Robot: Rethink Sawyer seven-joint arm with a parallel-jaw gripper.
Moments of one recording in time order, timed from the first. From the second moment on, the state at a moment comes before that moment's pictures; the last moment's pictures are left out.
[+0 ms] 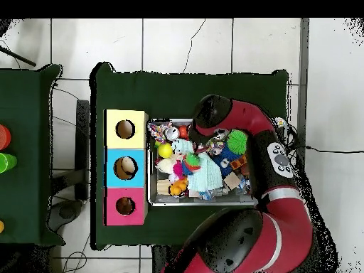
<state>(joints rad) -0.52 -0.17 0.43 1.04 -0.36 1.36 -0.26</state>
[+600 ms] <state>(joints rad) -0.49 -0.14 0.43 0.95 -0.36 1.41 -0.26</state>
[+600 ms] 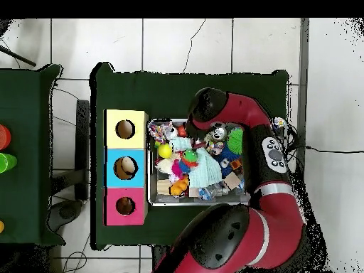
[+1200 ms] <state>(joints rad) -0.47 -0.03 0.43 0.74 -0.35 1.61 -0.26</state>
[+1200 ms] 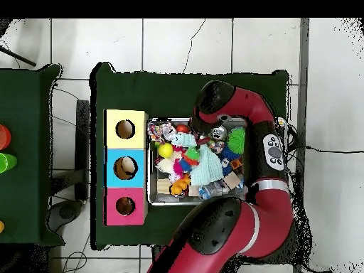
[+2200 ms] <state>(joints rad) -0.41 -0.03 0.41 0.64 -0.30 1.61 -0.20</state>
